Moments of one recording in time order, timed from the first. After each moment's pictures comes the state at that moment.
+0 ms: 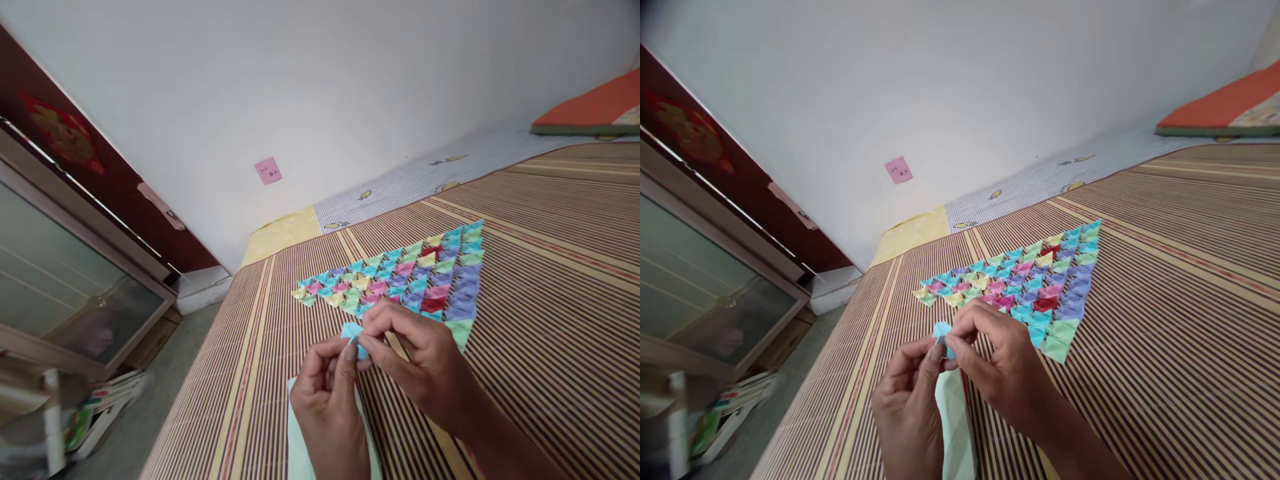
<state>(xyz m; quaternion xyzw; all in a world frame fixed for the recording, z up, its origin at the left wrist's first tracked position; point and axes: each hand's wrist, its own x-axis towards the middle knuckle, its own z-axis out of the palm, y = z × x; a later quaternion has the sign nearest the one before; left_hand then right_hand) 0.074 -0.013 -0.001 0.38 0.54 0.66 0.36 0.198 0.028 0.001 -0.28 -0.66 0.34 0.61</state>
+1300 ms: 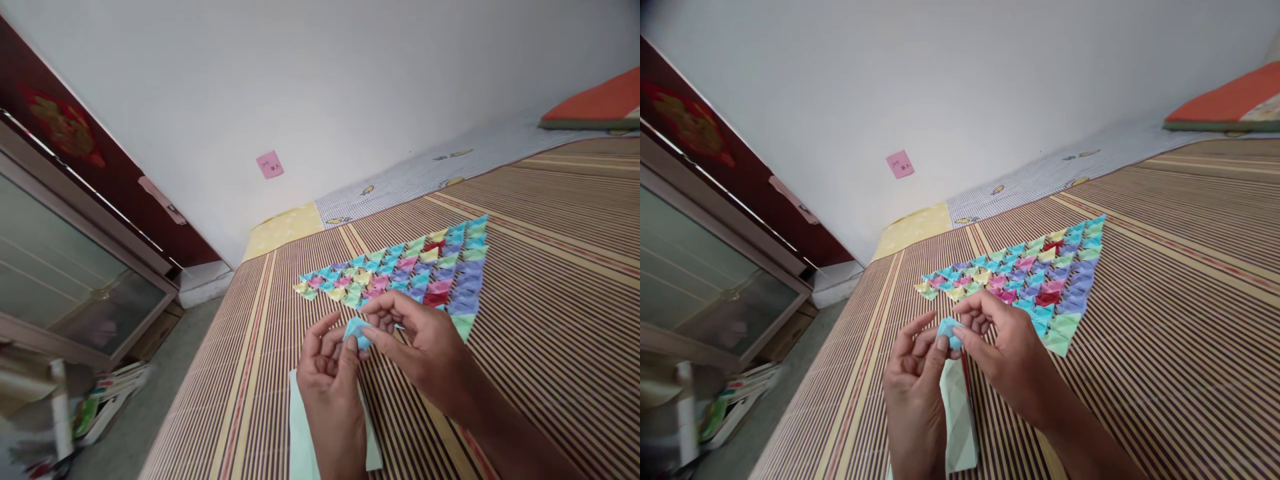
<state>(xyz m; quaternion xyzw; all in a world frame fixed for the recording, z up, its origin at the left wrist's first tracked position) 0.071 -0.008 -0.006 0.38 0.50 0.66 0.42 0.199 0.030 -0.004 -0.36 -0.64 0.36 0.58</state>
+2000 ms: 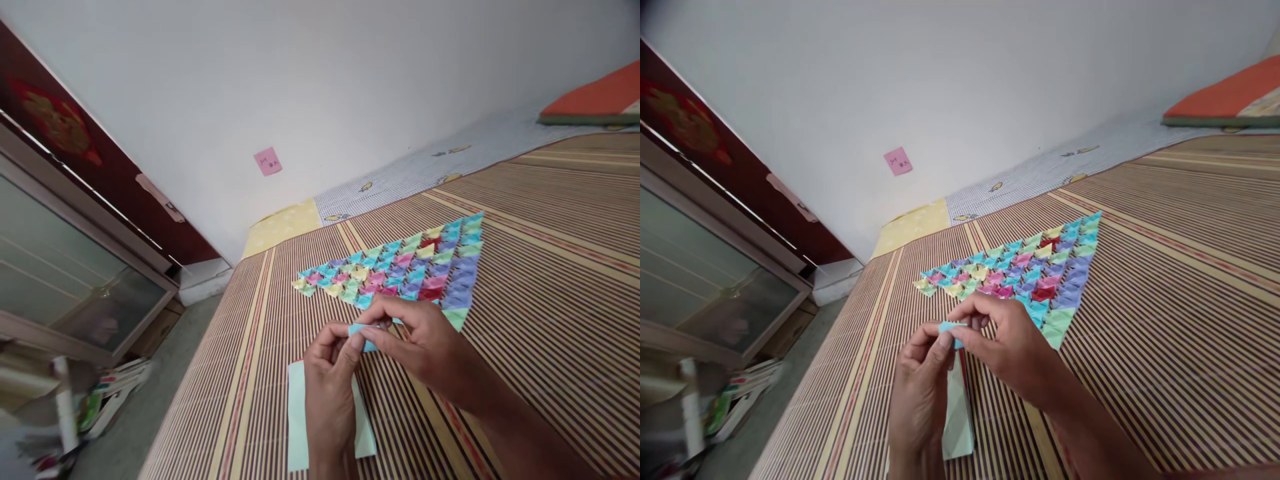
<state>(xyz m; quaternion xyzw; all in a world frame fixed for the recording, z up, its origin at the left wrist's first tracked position) 0.066 -0.003 -0.010 0.41 0.43 0.63 0.50 0.211 0.033 0.001 -0.32 -0.68 0.41 0.51</state>
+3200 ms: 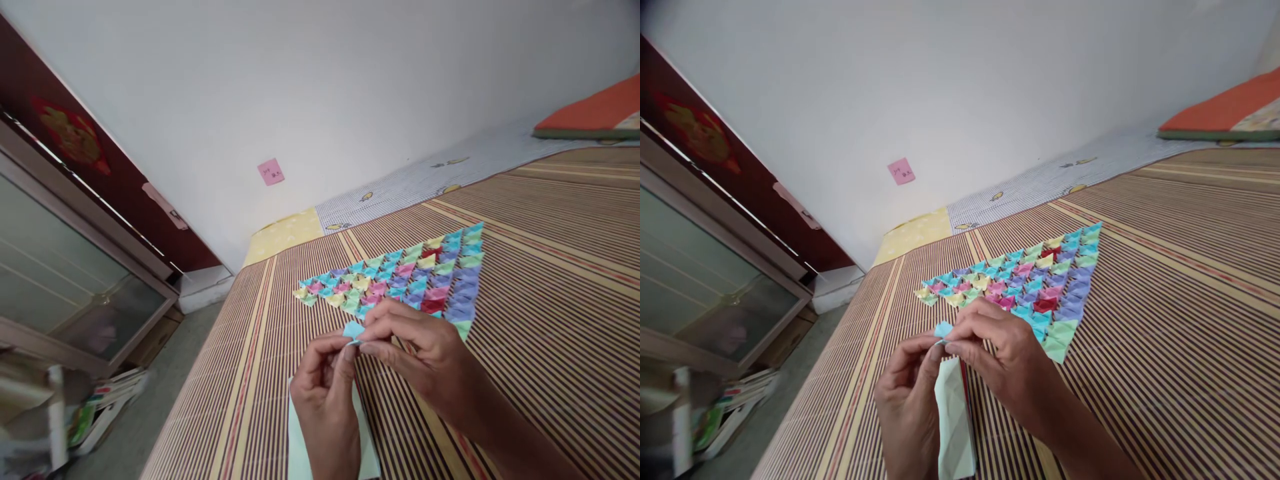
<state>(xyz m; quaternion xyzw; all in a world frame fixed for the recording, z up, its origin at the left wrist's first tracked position) 0.065 -0.013 -0.007 0.44 0.51 0.66 0.34 0.209 0.029 0.006 -0.27 -0.70 0.32 0.57</state>
